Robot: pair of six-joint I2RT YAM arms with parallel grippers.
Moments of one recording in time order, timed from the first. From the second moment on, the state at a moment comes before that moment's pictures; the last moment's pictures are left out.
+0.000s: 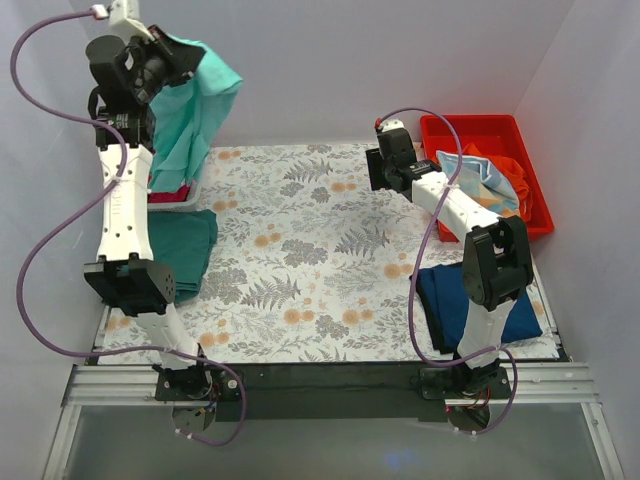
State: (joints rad) left arm 0.10 1.80 2.17 -0.26 0.44 -0.52; right arm 0.43 1.87 1.55 -0.39 0.30 0.08
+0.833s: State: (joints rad) left arm -0.14 1.73 1.74 -0.33 0.25 -0.39; right arm 0.41 1.78 1.51 -0.47 0.50 0.14
